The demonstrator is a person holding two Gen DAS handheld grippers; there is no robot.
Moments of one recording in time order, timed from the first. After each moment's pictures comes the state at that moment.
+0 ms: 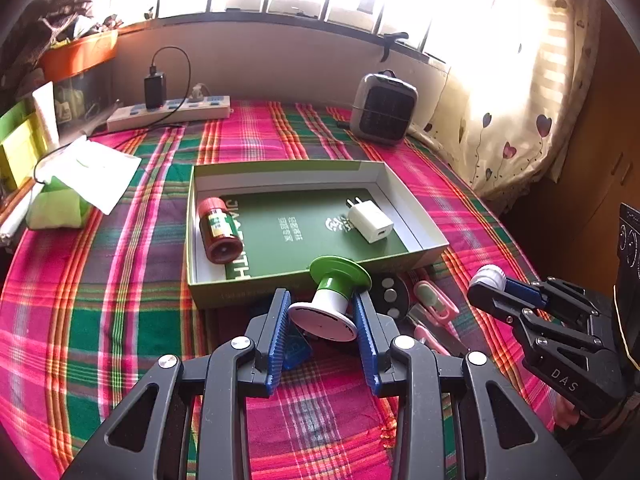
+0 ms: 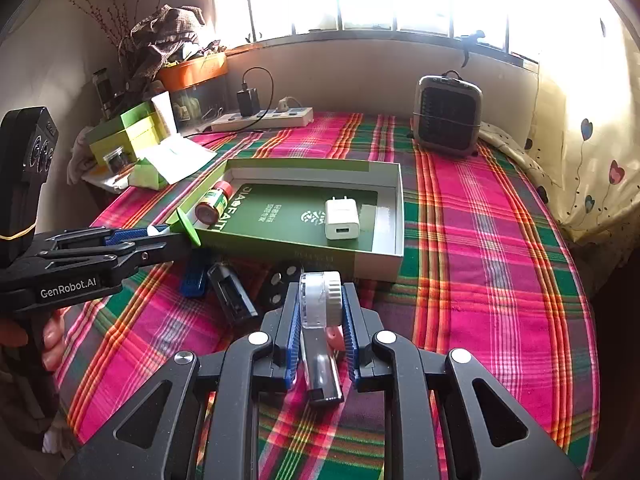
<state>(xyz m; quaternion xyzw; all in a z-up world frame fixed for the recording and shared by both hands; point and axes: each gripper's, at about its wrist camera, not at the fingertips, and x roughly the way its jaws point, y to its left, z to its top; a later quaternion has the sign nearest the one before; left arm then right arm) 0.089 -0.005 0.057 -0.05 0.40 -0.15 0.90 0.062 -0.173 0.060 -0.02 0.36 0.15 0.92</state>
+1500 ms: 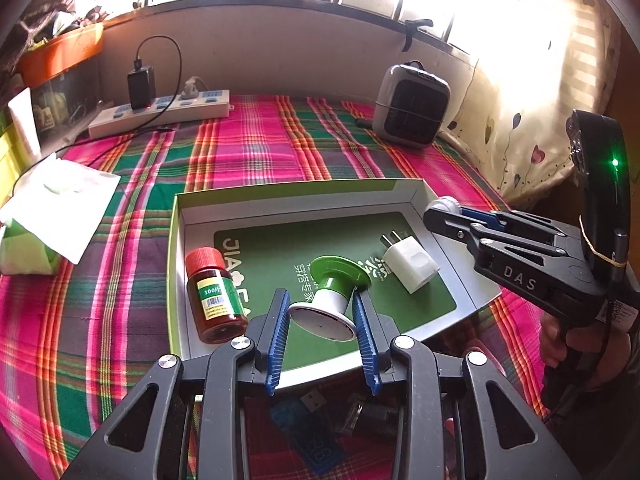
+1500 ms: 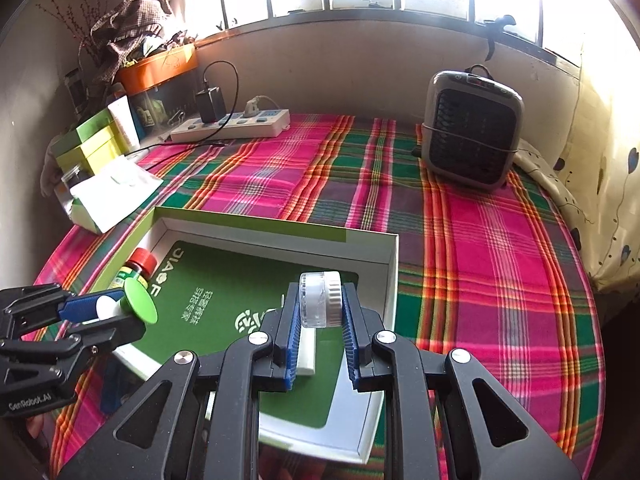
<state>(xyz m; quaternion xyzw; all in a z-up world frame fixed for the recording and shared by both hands) 0.170 -0.012 0.038 -0.04 0.42 -0.14 0.90 0.207 -0.173 0.046 -0.03 0.39 0.15 0.91</state>
